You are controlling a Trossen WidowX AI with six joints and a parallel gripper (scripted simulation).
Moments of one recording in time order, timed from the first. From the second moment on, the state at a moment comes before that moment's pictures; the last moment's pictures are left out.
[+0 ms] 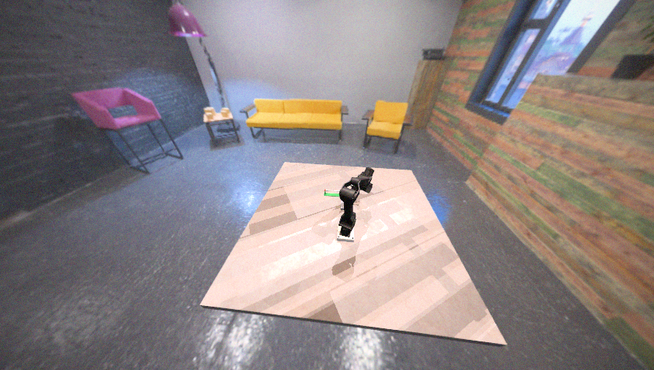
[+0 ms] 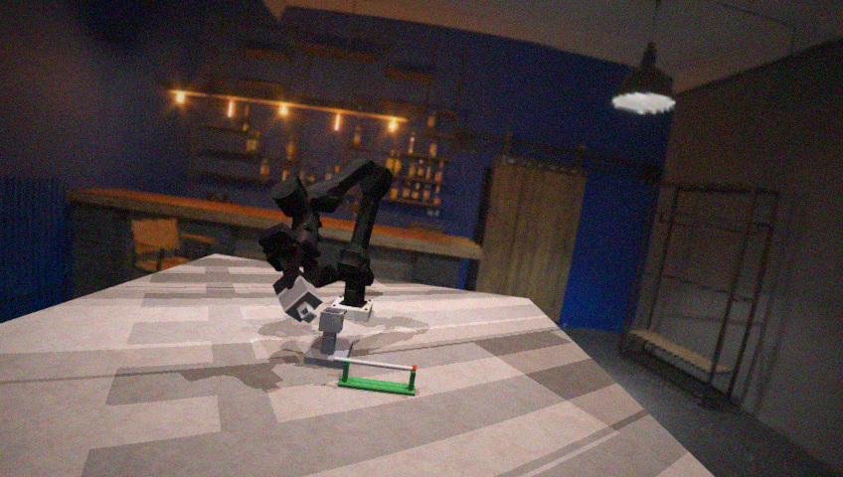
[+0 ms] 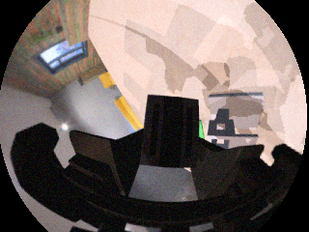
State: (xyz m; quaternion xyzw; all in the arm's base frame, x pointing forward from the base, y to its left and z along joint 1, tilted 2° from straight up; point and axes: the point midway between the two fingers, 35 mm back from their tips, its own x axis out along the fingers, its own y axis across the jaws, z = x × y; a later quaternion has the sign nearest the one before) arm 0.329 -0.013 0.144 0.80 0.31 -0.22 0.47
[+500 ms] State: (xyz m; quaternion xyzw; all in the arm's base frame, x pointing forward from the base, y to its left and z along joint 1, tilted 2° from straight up) arm 0.316 0.004 0.154 0.67 0.36 -0.18 0.63
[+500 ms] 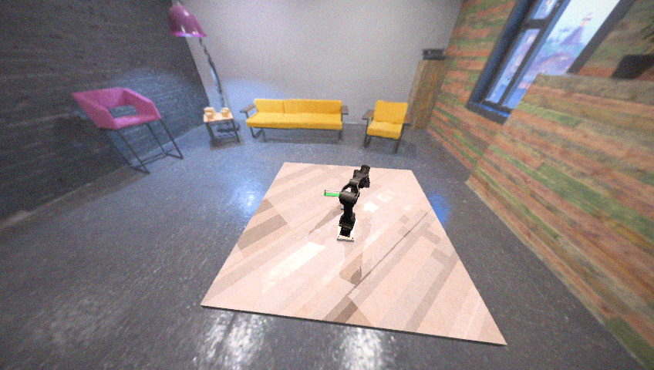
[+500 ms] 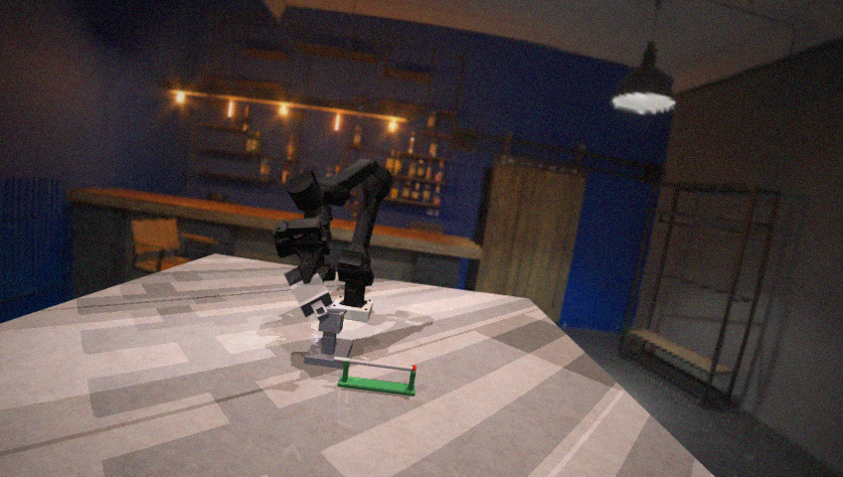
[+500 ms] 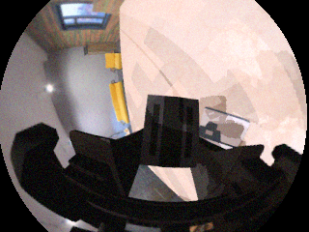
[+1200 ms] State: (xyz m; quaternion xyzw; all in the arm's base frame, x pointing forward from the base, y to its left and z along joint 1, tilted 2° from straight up) arm 0.294 0.024 0.169 0.44 0.41 -0.10 0.79
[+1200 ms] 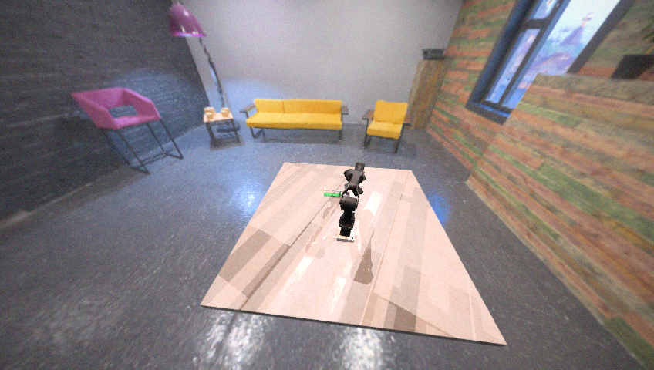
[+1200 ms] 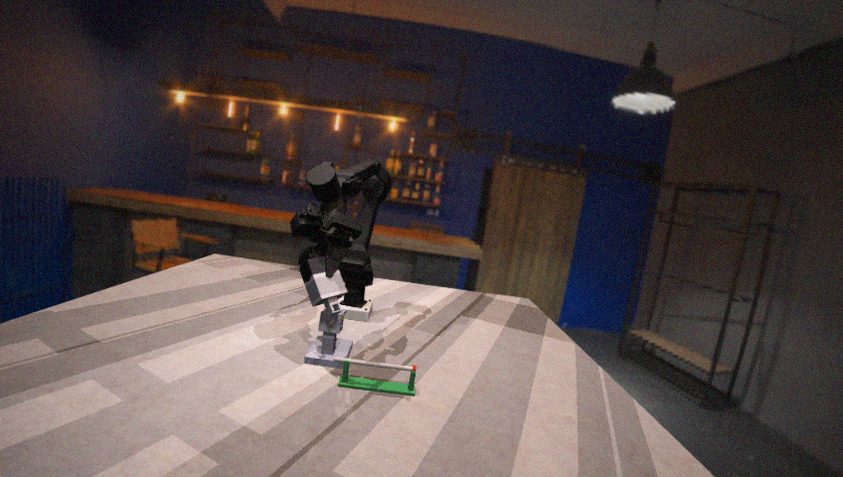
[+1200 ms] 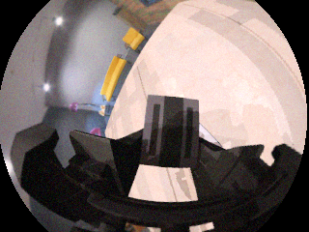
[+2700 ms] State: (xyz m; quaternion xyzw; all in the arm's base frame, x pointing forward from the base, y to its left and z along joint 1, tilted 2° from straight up) arm 0.245 0.043 0.199 -0.04 0.44 0.07 0.90
